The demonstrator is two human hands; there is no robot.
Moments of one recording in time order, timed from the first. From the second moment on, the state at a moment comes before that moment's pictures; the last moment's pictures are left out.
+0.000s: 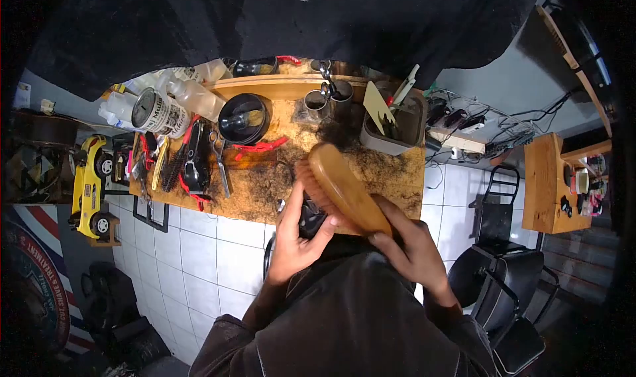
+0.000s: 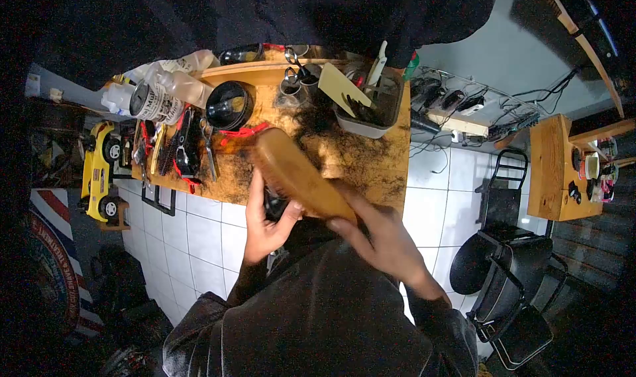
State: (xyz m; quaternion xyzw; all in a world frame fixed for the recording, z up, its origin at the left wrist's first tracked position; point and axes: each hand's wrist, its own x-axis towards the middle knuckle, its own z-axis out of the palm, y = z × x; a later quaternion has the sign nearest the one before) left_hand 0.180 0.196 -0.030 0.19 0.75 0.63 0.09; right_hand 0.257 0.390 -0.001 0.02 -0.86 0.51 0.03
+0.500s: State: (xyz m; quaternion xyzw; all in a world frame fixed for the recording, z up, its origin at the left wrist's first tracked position) left_hand 0.186 0.197 -0.034 0.08 0.64 0.76 0.13; right_hand 0.250 0.379 -0.019 -0.16 -0.81 0.56 -0.03
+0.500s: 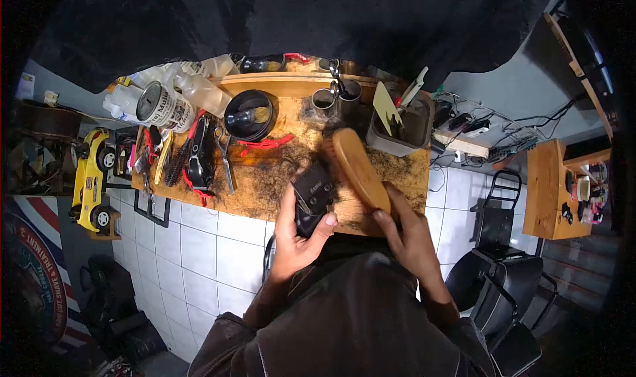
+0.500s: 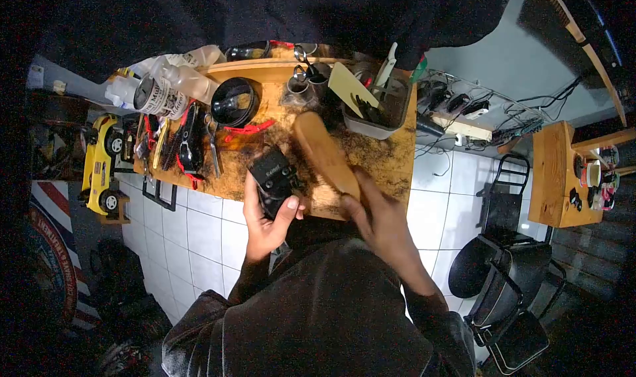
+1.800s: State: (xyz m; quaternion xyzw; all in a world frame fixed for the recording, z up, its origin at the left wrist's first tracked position) left_hand 0.169 0.191 -0.018 0.14 0.50 0.74 0.44; right_hand 0.234 0.385 -0.025 0.00 -0.86 0.49 0.13
